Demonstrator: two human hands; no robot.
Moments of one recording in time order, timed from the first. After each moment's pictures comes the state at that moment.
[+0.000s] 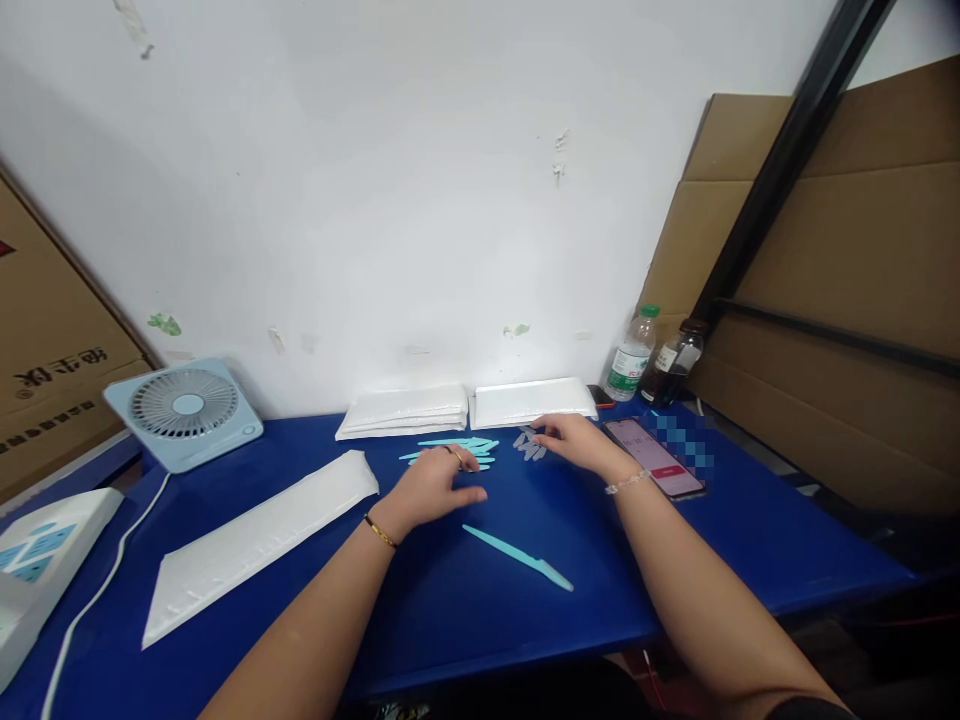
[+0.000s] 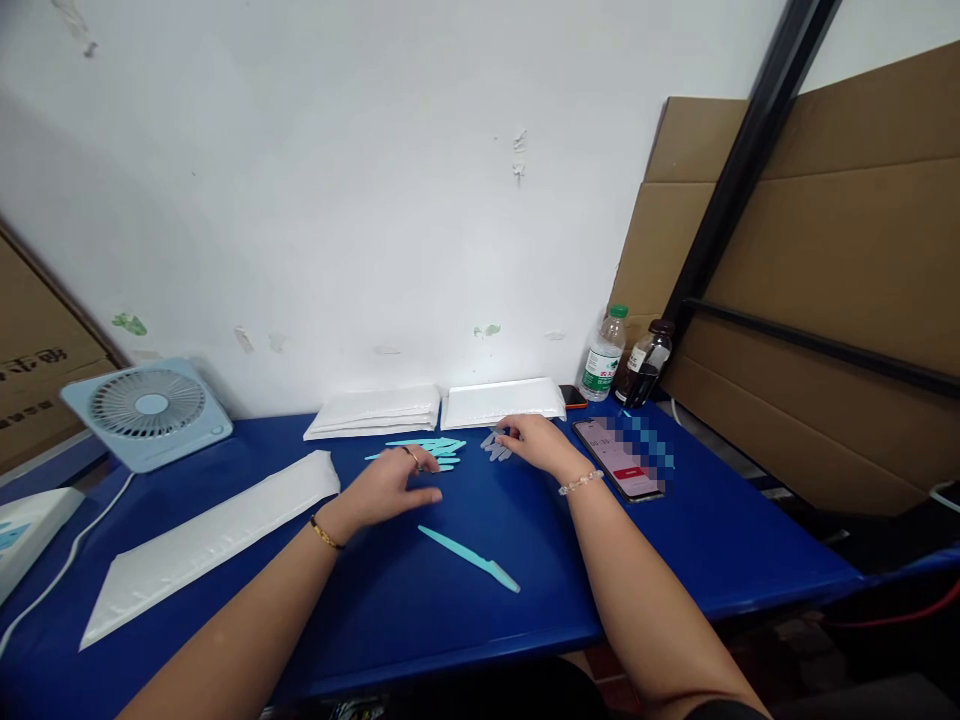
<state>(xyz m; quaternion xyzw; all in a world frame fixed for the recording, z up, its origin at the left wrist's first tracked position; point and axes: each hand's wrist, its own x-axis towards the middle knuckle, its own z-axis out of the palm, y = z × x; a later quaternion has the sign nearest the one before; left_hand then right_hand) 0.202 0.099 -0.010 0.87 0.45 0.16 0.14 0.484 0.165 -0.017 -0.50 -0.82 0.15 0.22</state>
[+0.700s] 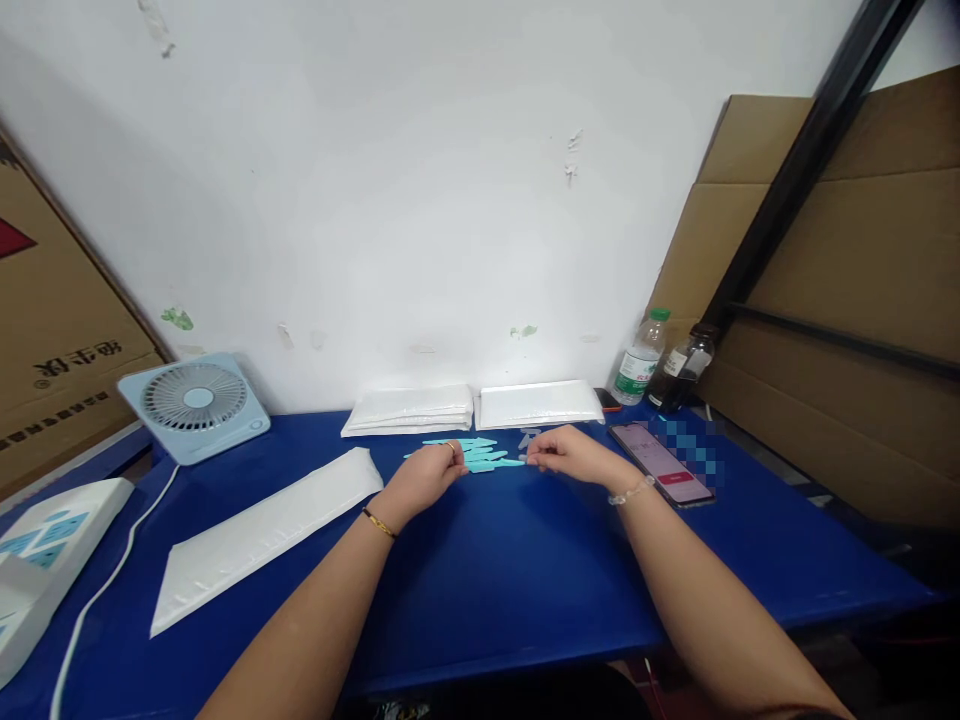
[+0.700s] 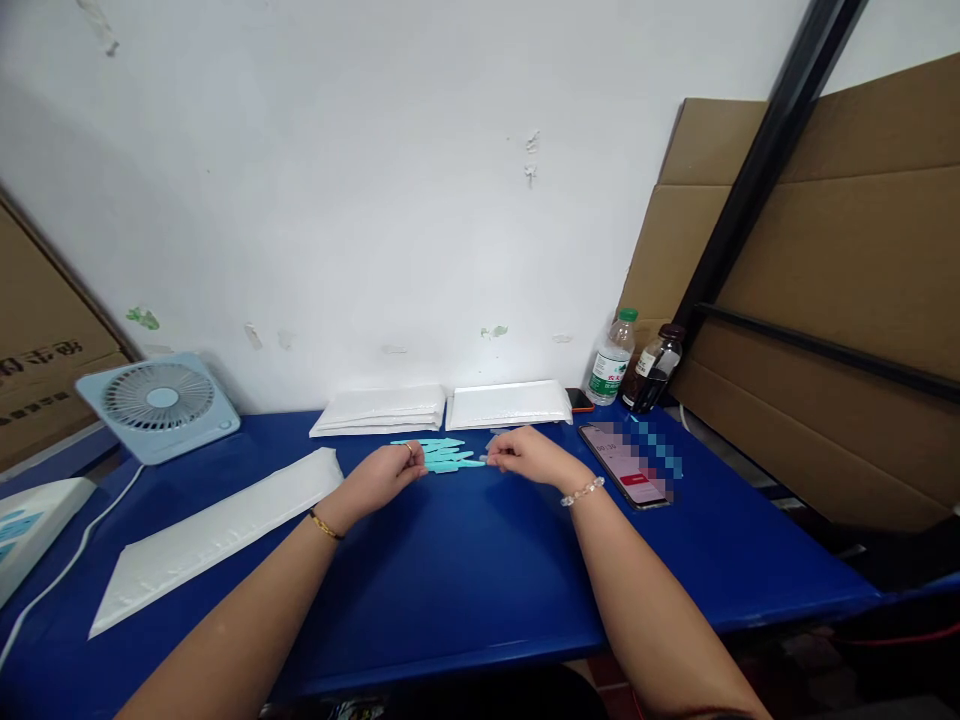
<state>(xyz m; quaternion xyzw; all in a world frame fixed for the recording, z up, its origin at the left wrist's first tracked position) 0.188 0.108 -0.011 0.82 0.52 0.16 0.16 0.470 0.148 -0.007 -0.39 -0.85 0.31 0.18</state>
